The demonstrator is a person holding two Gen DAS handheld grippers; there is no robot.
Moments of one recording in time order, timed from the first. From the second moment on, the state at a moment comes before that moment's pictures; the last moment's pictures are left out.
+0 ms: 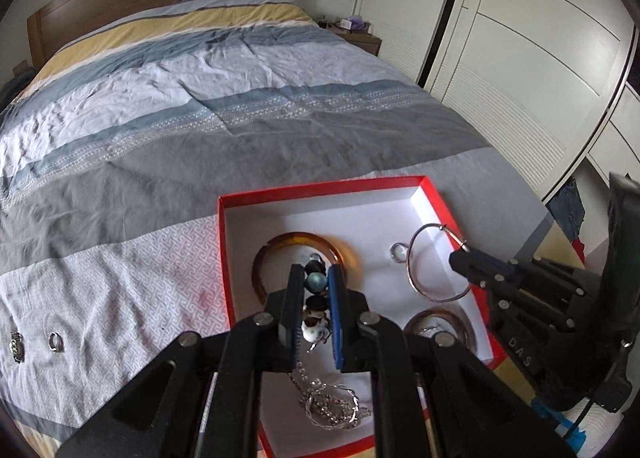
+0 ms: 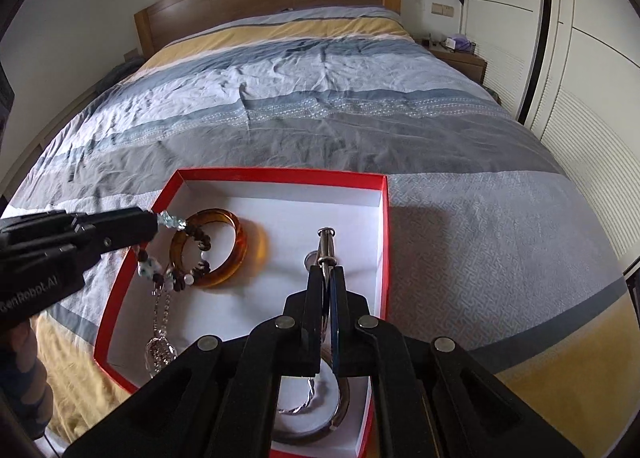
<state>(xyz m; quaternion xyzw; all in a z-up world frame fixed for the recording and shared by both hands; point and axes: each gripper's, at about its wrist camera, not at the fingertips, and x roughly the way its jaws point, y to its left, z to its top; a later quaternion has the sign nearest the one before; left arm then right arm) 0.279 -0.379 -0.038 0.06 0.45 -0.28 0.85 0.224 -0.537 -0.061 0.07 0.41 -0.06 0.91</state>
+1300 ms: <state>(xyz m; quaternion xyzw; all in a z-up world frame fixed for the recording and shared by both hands) 0.281 -0.362 -0.079 0.05 0.48 -0.28 0.83 0.239 -0.537 -0.085 0.04 0.46 -0.04 0.89</state>
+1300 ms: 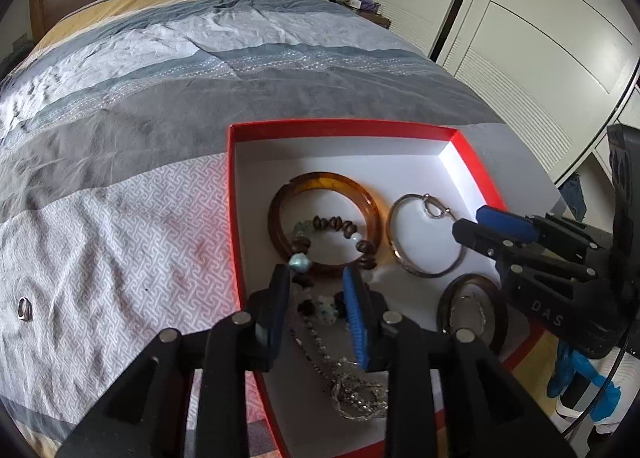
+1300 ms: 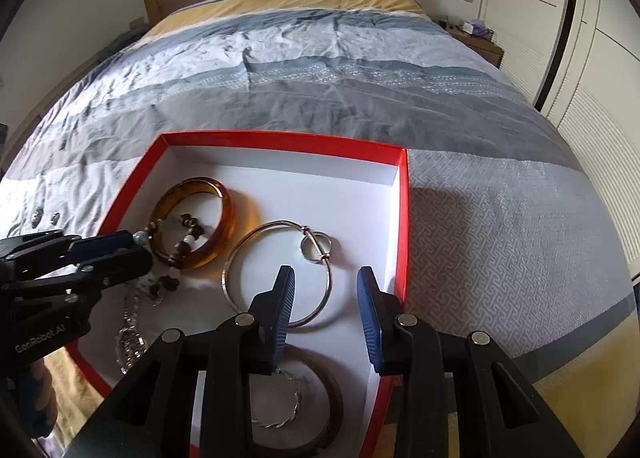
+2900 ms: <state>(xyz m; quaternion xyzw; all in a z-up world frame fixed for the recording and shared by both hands) -0.014 0.040 0.105 -0.02 0.31 -0.03 0.95 -0.041 -0.317 0.141 0.07 0.29 0.00 0.95</state>
